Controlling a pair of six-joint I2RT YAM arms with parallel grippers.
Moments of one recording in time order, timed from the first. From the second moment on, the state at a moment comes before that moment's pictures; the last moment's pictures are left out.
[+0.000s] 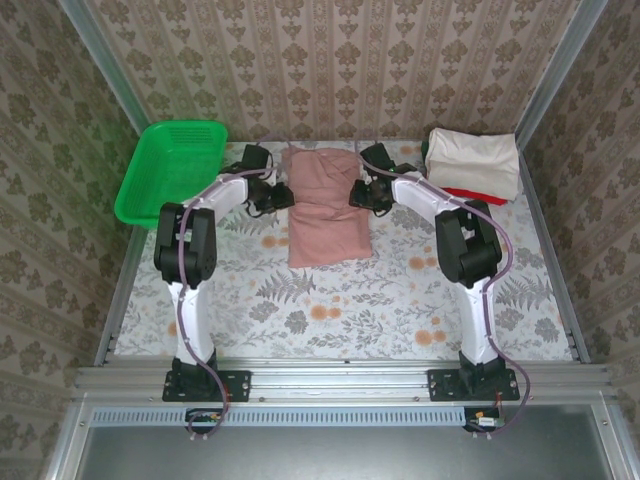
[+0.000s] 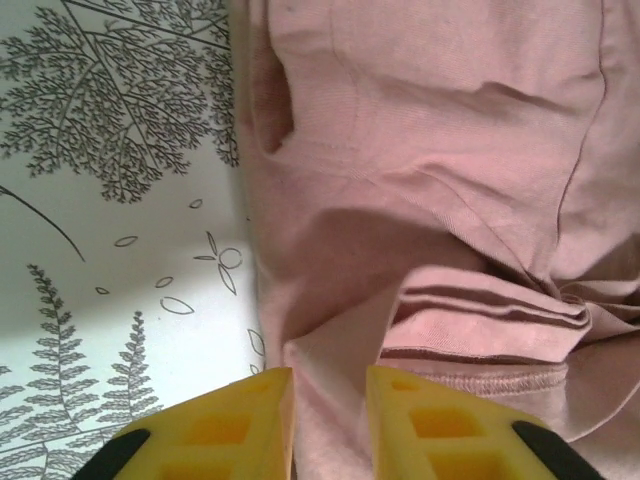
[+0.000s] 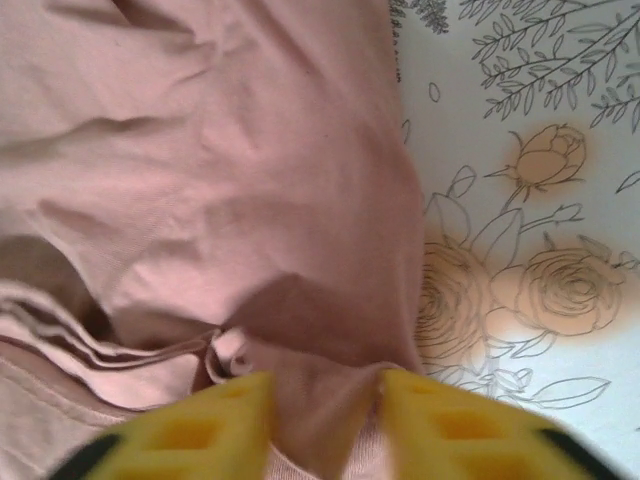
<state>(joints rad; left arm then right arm) -0.30 2.12 1.61 -0.58 0.36 -0.39 0.36 2.17 1.73 -0.60 -0.09 0.53</state>
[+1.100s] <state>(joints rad) -0.50 1.73 0.94 -0.31 0.20 -0.39 0.59 1.81 1.05 -0.37 0.09 0.62</state>
